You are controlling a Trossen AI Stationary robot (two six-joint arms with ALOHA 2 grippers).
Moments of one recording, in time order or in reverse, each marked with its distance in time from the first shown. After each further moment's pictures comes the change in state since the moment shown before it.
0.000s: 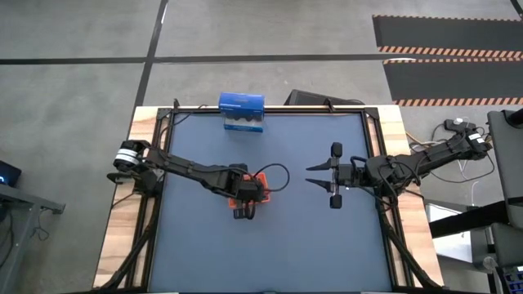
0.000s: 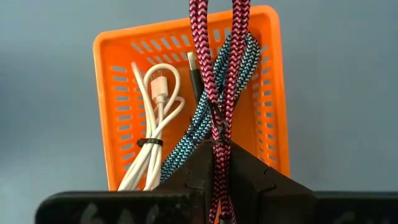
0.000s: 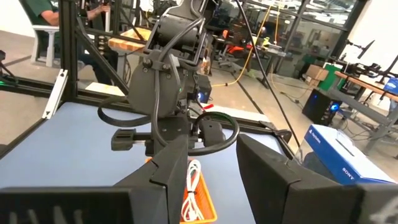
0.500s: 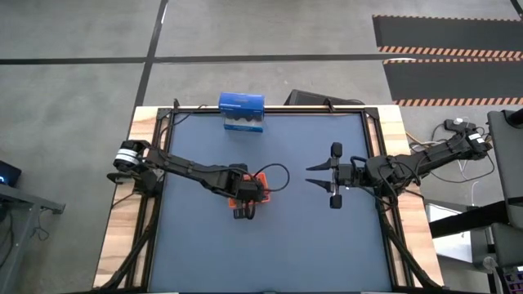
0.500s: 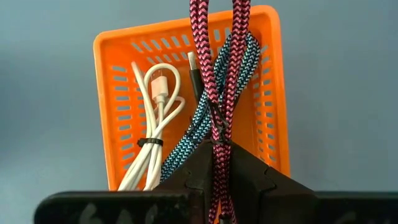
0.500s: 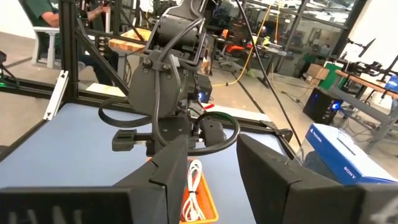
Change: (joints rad) left arm 0.000 0.000 0.000 0.000 0.000 -0.001; right arm 0.000 0.000 0.000 0.000 -0.001 0.009
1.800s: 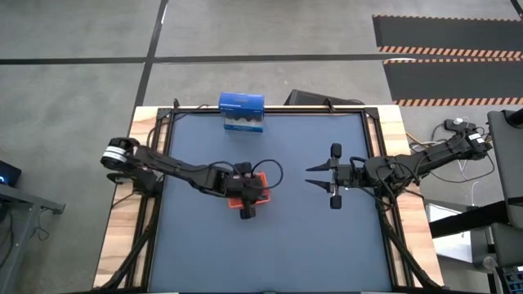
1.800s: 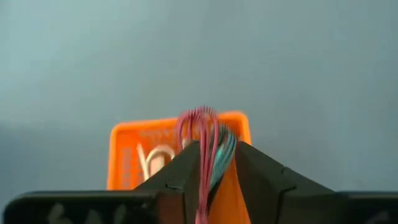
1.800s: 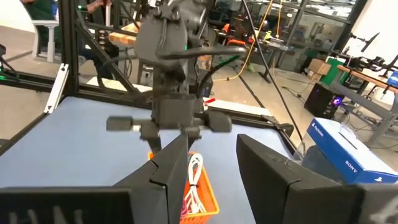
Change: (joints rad) left arm -0.015 -0.123 -0.148 0.375 -0.046 0.027; right arm 0.000 0.001 0.000 -0.027 0.000 0.007
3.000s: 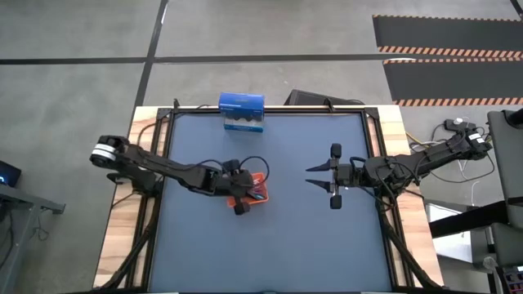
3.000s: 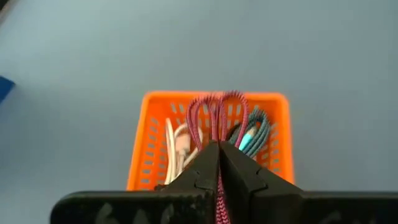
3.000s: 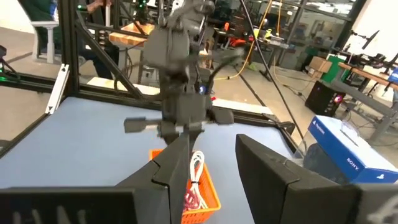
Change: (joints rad) left arm 0.002 -0.094 -0.185 0.119 -0.091 -0.103; right arm 0.000 0.000 0.000 -0.004 0.001 0.011
